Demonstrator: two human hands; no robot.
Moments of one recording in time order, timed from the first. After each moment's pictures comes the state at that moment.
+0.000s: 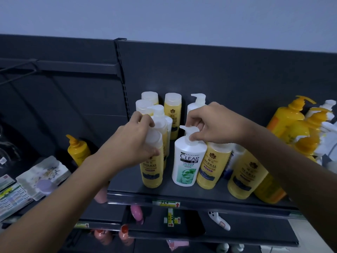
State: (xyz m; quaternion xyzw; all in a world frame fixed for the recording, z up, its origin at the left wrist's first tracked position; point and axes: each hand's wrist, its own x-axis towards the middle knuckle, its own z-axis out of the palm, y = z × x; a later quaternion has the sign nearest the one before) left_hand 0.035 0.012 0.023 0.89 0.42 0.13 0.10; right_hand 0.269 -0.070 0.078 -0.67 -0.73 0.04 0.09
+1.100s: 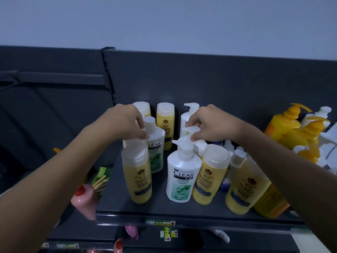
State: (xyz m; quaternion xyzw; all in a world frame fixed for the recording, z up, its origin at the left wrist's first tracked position) left_hand 0.076 0.092 0.073 0.87 0.49 0.04 0.10; right_hand 0.316 -0.024 0.070 -0.71 -0.70 0.06 0.09
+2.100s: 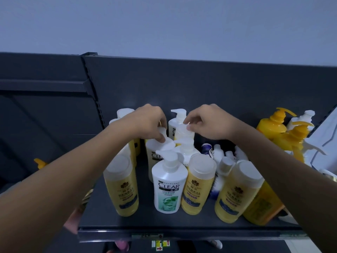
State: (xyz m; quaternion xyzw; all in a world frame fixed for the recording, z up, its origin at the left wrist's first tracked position) left_hand 0.171 0.094 0.074 0.94 0.33 0.03 0.05; right_hand 0.356 -0.026 0.082 -0.73 -0.66 0.07 0.15
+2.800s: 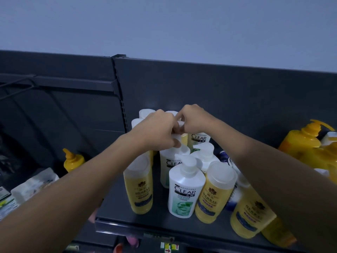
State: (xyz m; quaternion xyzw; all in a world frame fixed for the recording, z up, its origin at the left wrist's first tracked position) left_hand 0.138 0.070 0.074 0.93 0.34 0.09 0.07; right_hand 0.317 0.082 0.053 -0.71 -0.69 0.09 0.12
